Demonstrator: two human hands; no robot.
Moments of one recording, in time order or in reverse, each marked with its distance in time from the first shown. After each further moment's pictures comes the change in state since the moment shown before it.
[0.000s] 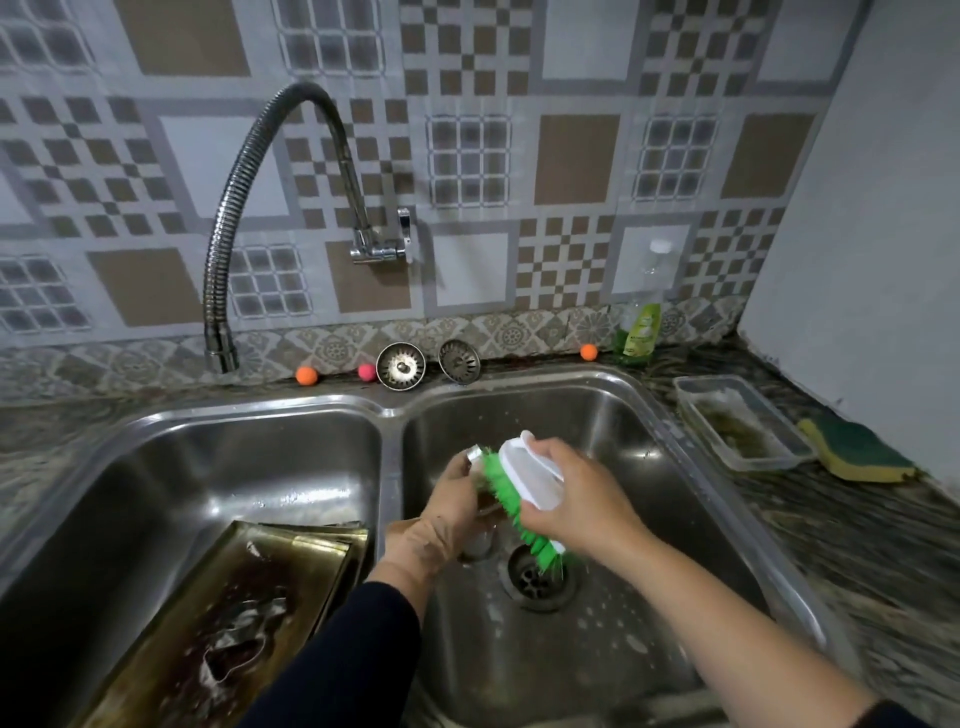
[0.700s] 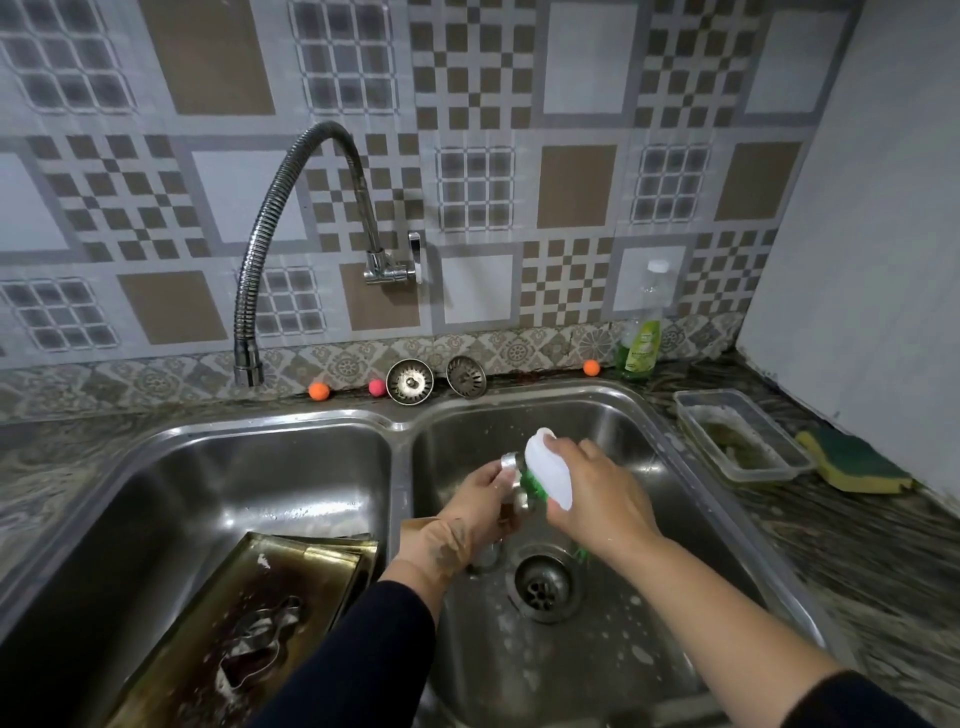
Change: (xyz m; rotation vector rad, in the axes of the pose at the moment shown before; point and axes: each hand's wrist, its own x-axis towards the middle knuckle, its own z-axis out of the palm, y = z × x) left_hand -0.009 0.010 0.009 0.140 -0.109 0.000; right_hand 0.000 -0.002 -0.014 -0.369 0.079 -0.051
